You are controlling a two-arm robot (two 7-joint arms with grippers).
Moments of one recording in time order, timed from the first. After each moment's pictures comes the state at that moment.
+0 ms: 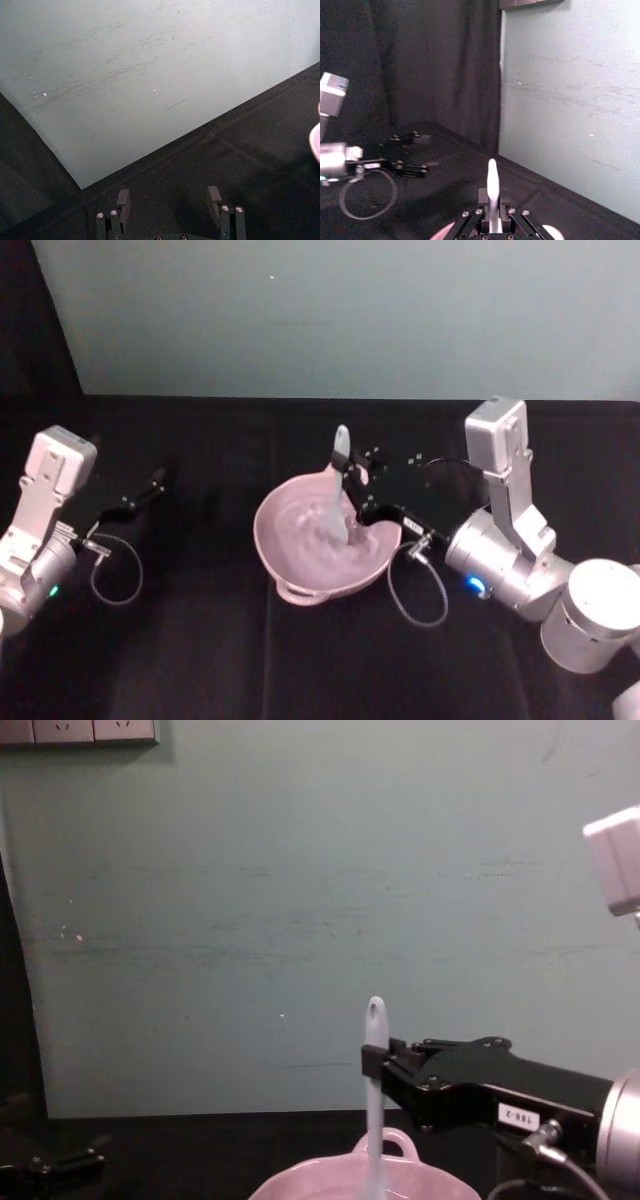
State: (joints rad) left arm -0.20 0.60 0.45 -1.41 -0.25 -0.12 0.03; right arm 0.21 0.31 -0.39 -1.54 0.26 -0.04 0.43
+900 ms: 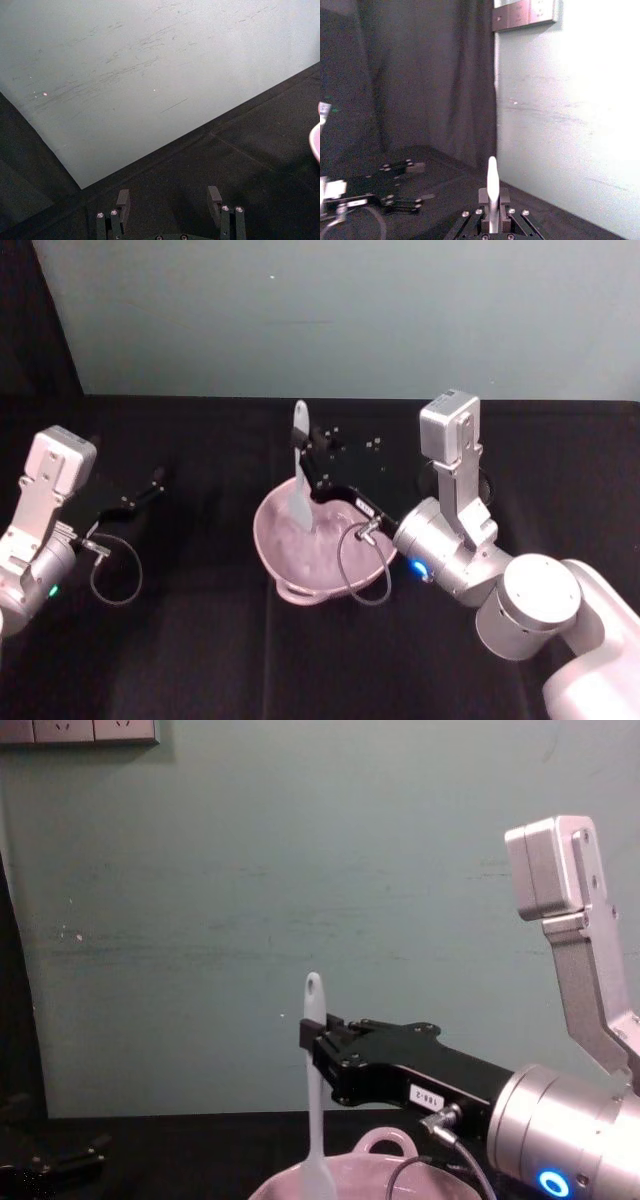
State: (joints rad) left arm -0.20 0.60 0.45 -1.41 -0.25 -0.12 0.03; right arm 0.28 0.19 -0.45 -1.40 0.25 -0.16 0.37
